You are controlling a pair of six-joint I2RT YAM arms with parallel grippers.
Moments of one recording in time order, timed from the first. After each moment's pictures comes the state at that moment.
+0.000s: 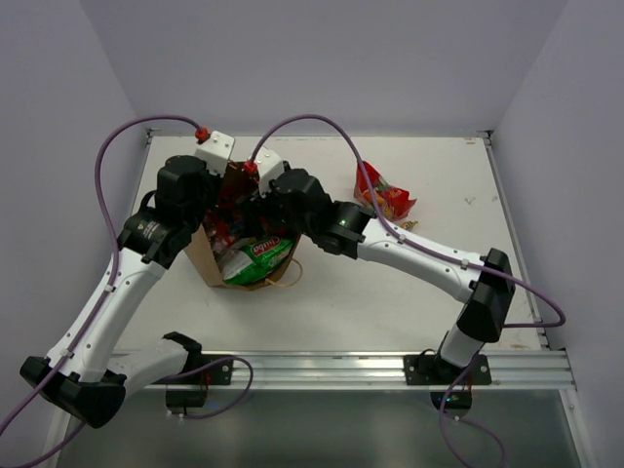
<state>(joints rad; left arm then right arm) -0.43 1.07 1.25 -0.59 -0.38 0.21 1.05 1.67 1.60 -0.27 0.20 0.06</state>
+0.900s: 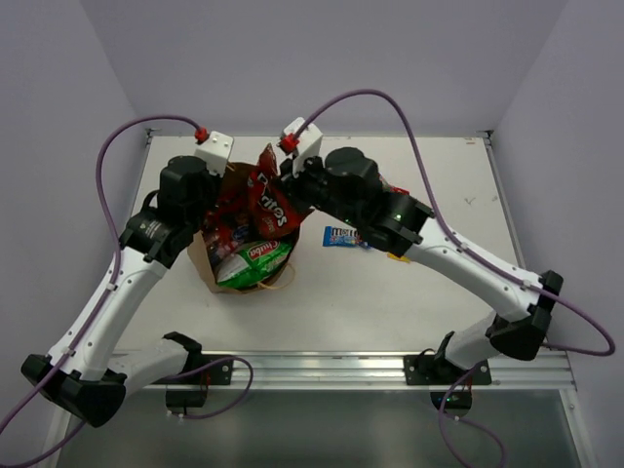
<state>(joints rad) -0.43 1.07 1.24 -0.59 -0.41 0.19 1.01 1.52 1.66 -0.35 0.13 0.04</state>
